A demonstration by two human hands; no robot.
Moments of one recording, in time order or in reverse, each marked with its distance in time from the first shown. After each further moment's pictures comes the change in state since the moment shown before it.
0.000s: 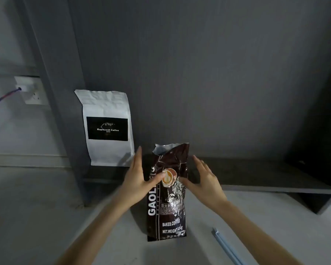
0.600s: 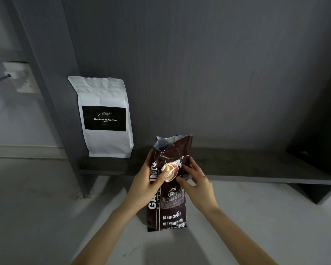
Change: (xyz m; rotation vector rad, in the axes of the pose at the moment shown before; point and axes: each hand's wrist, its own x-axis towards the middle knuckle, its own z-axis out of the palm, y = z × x) left_hand -0.011 -0.010 0.031 -0.238 -0.023 0.051; right_hand -0.016 0.002 0.035 0.348 0.062 0.113
